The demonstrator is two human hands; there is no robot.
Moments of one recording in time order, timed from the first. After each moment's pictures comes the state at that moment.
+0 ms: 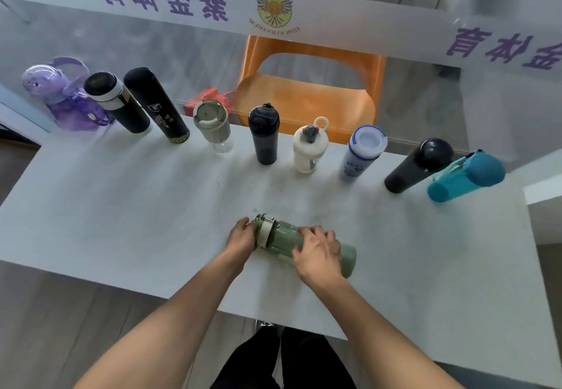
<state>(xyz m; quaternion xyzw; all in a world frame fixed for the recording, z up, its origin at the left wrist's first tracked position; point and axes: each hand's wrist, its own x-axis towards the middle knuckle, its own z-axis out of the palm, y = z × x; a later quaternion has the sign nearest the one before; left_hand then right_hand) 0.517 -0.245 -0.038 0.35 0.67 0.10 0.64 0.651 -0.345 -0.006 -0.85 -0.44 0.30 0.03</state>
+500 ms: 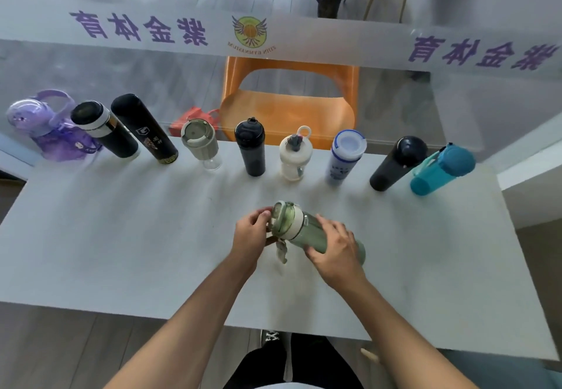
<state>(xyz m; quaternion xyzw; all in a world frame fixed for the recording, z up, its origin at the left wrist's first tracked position) 0.549 -0.251 0.023 0.41 0.55 0.23 0.69 0.681 -0.375 0.017 -0.86 -0.38 0.27 0.20</state>
